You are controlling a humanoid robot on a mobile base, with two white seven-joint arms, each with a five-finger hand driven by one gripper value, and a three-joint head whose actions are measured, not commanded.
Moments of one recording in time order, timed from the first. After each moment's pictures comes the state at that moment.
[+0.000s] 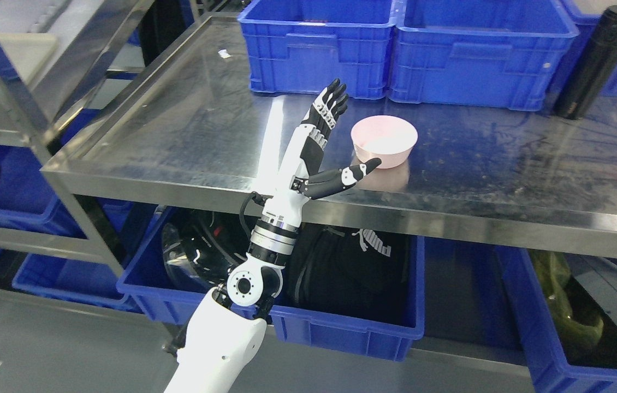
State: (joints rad) left arm -0.25 0.00 -0.43 -1.54 0.21 -0.43 0.02; right arm 0.06 0.00 0.00 0.00 0.04 -0.11 -0.26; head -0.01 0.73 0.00
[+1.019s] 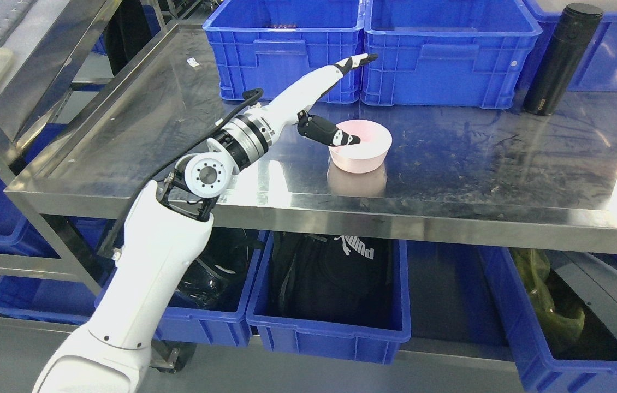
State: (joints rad) left arm -0.68 0.22 -0.41 -1.59 -0.40 0.06 -0.54; right arm 0.06 0.00 0.00 0.00 0.04 -0.11 -0.26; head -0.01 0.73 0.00
